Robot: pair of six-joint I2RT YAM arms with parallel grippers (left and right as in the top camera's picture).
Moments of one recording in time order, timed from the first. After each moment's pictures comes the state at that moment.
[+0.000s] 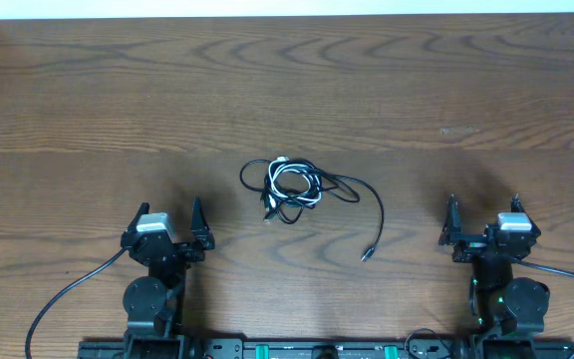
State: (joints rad) left arm -0.05 0.01 0.02 -0.11 -0.09 -0.12; right arm -0.01 0.01 0.01 -0.07 0.02 -0.01
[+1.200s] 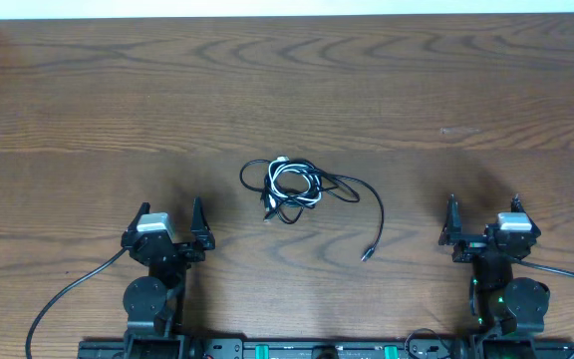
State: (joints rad) left arm -0.05 0.01 0.02 -0.11 -0.09 -0.12; right arm -0.01 0.01 0.01 -0.07 0.02 -0.01
